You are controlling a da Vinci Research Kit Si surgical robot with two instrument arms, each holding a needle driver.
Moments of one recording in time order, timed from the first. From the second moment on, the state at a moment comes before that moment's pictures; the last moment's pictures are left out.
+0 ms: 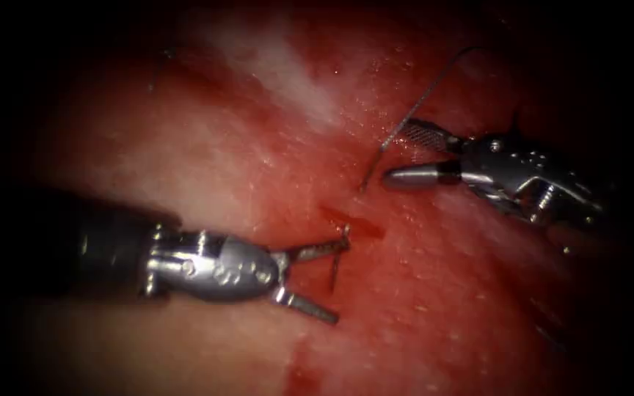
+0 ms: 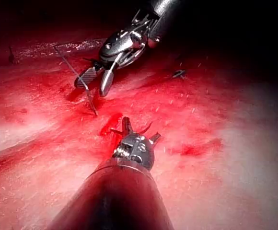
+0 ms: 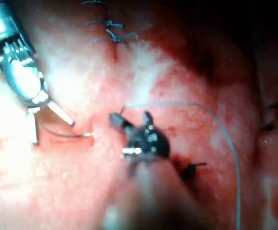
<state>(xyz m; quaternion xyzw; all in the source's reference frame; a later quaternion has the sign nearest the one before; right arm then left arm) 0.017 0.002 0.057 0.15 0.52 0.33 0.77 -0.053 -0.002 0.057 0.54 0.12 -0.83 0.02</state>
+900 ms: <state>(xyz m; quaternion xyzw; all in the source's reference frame) 0.018 0.001 0.057 0.14 0.53 0.33 0.77 -0.054 -0.002 0.059 0.55 0.17 -0.82 -0.03</state>
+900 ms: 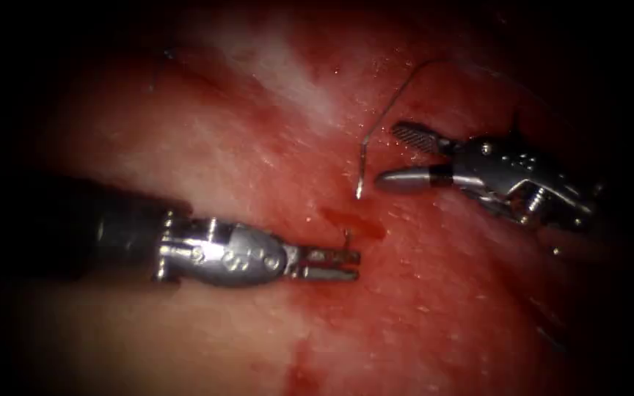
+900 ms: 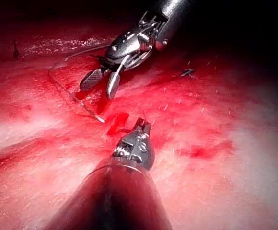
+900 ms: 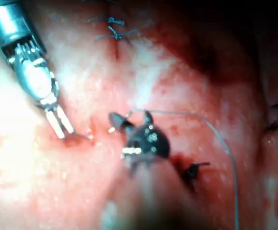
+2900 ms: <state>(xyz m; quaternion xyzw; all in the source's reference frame) 0.014 0.002 0.047 0.27 0.49 0.44 0.70 -0.054 0.005 0.045 0.56 -0.02 -0.83 -0.05</state>
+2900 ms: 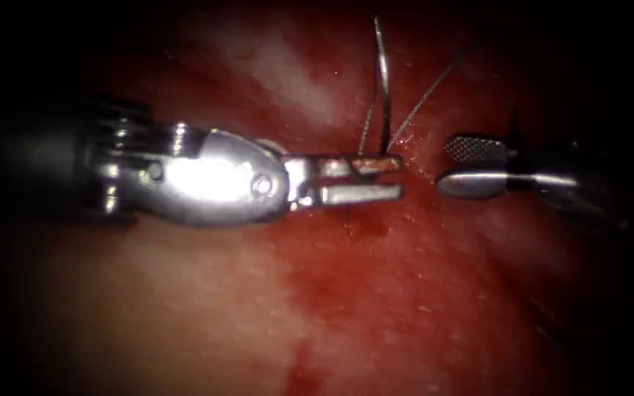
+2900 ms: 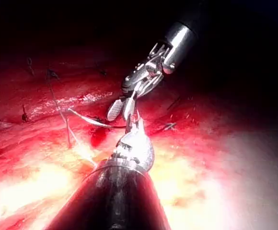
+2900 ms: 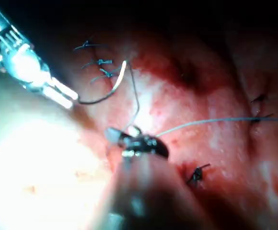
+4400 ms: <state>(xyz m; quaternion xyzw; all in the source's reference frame) 0.021 0.002 0.048 0.38 0.43 0.53 0.62 -0.056 -0.001 0.049 0.45 -0.13 -0.88 0.10</state>
